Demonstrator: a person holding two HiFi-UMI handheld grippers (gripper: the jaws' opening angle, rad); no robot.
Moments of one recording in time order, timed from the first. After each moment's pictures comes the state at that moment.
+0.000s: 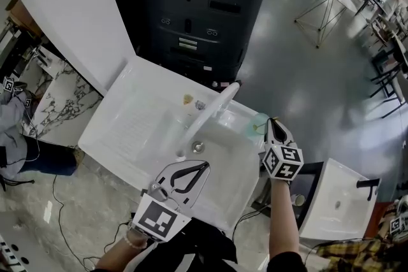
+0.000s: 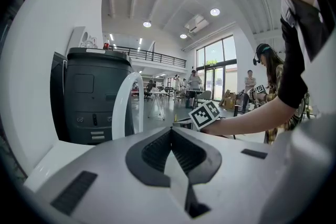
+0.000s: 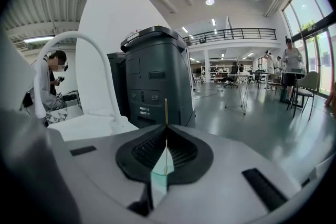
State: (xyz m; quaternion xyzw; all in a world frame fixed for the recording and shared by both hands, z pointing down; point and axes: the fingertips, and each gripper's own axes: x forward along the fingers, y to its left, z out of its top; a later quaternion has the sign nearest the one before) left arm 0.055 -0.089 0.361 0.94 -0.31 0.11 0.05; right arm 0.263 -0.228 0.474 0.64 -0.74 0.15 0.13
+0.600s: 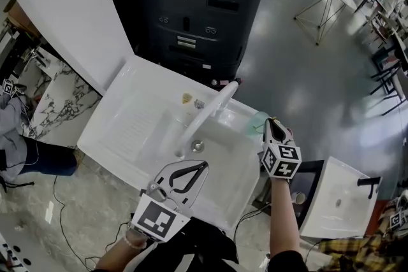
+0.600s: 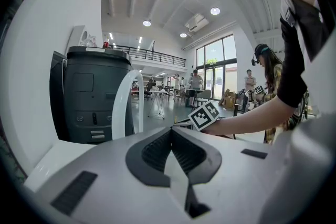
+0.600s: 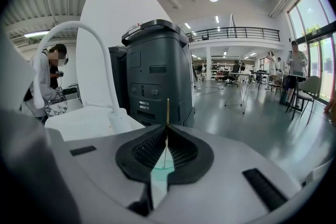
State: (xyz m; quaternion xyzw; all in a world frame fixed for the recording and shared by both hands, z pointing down) left arm 0.057 -0.092 0.362 0.94 -0.32 0.11 0.05; right arm 0.266 -0.228 0.490 0.63 -0.74 0.16 0.16
